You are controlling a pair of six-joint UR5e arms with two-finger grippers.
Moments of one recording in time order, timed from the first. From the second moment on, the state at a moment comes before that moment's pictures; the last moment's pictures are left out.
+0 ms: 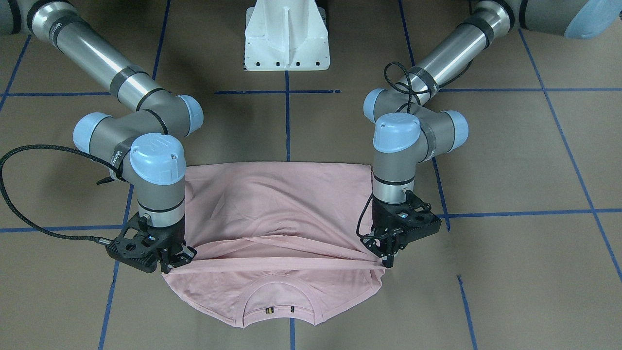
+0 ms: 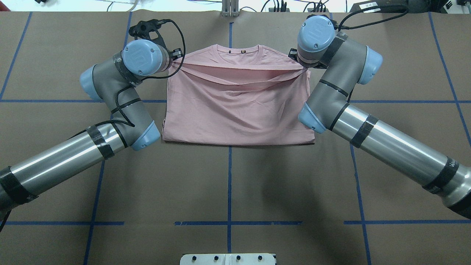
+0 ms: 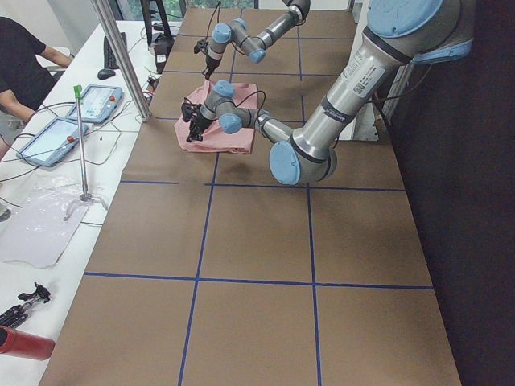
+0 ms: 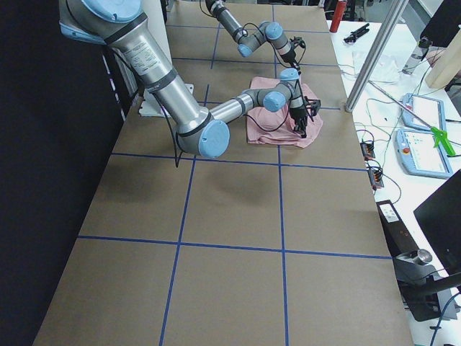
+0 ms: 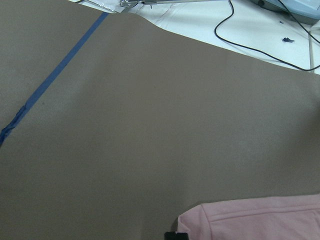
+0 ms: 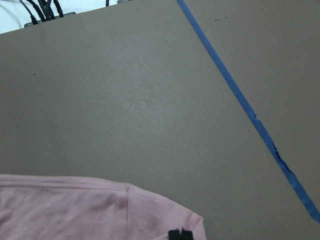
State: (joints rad) left arm -0.73 -2.33 -1.19 -2.11 -1.47 -1.42; right arm 0.79 -0.82 1.21 -1.30 1.63 1.38
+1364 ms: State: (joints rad) left arm -0.84 -2.17 -1.36 -2.32 -1.81 -1.40; right arm 0.73 -1.17 1.70 -1.27 1.80 1.54
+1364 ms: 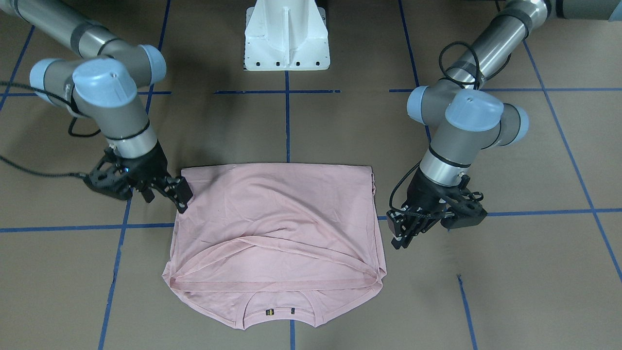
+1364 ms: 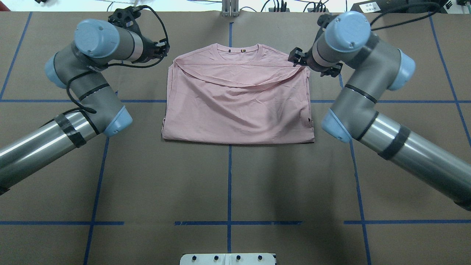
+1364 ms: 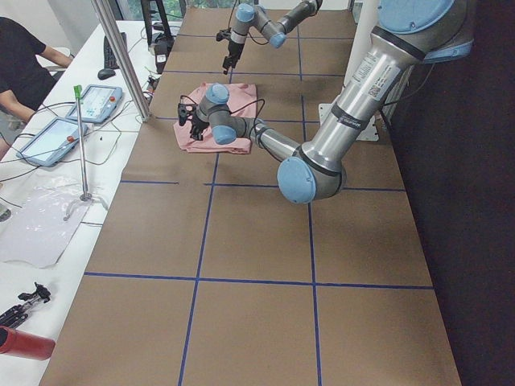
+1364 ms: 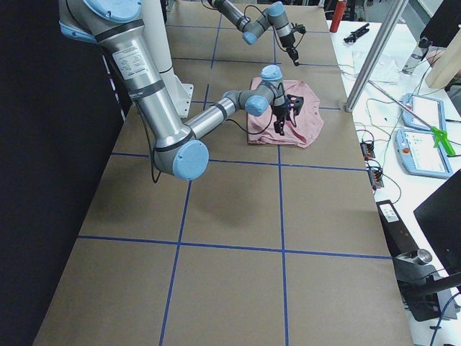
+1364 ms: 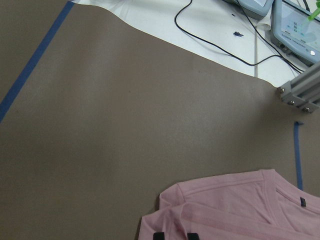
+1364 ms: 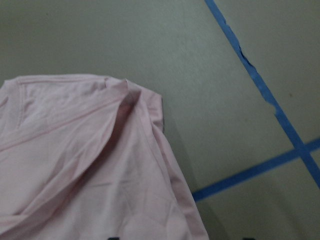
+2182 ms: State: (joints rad) left arm -0.84 -2.16 -1.38 -2.32 -1.82 -1.40; right arm 0.57 -1.26 1.74 -1.26 1.76 1.71
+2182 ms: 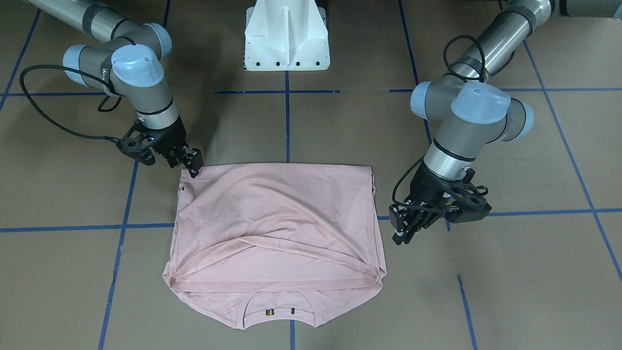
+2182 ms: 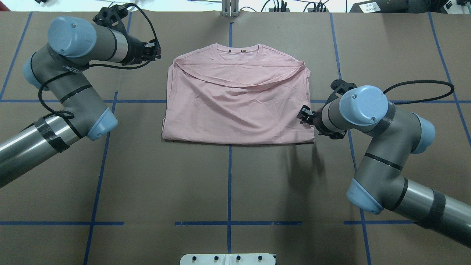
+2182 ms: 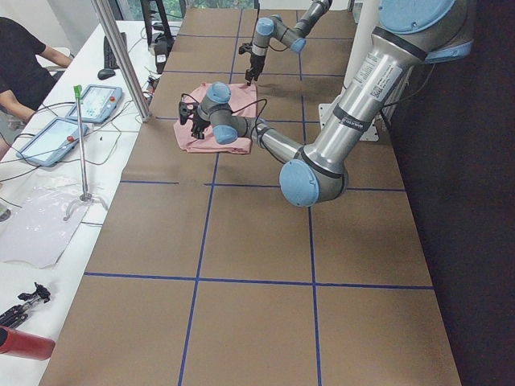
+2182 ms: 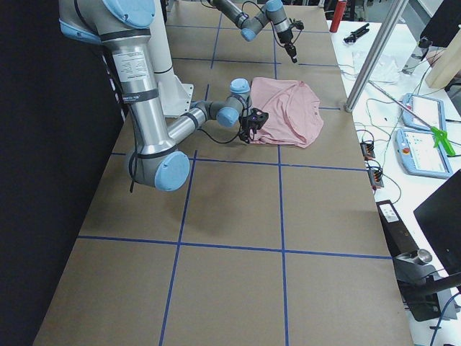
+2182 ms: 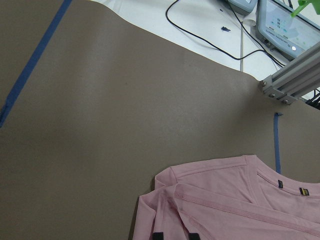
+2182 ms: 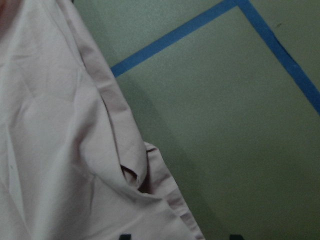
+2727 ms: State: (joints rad) left arm -0.84 -2.16 -1.38 -2.32 -1.81 -1.40; right arm 0.56 -1.26 1.73 -1.26 1.76 1.71
